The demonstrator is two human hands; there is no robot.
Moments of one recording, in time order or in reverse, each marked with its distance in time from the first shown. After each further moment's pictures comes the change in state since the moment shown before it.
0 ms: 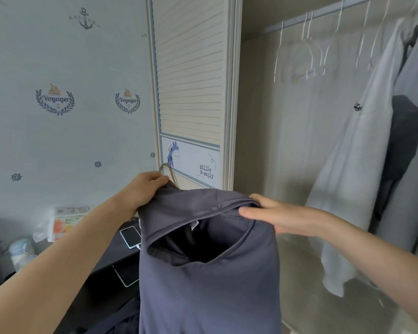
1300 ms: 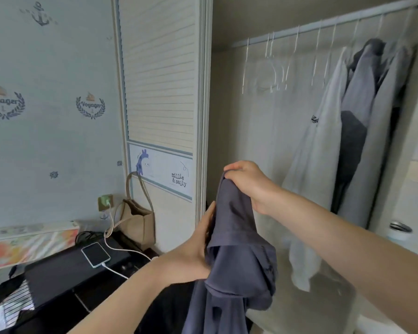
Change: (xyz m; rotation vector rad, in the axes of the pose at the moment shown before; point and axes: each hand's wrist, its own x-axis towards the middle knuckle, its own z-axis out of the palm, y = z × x) left_hand -0.060 -0.014 0.120 -0.182 -0.714 0.522; right_hand 0.018 -0.064 0.009 0.064 0.730 -0.143
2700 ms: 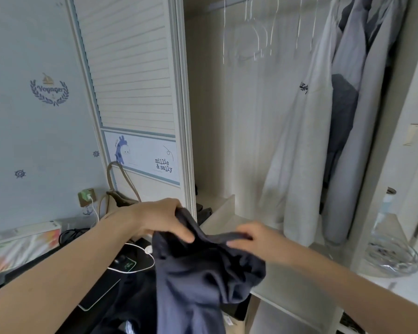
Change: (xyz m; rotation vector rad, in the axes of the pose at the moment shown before) left_hand 0.039 0.004 -0.073 0.332 -0.112 -0.746; right_hand -0.045 0.141 -0.015 -0.510 -0.363 -0.027
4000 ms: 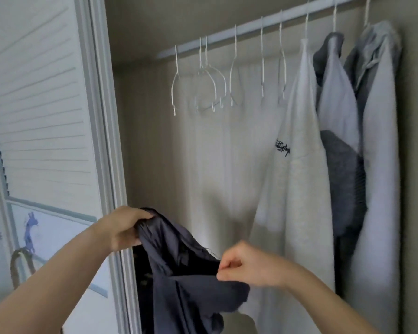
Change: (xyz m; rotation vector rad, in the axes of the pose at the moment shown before) left_hand 0.282 0.115 -0.112 -0.816 0.243 0.132; right_hand 0.189 0.098 -0.183 -0.127 0.045 -0.036
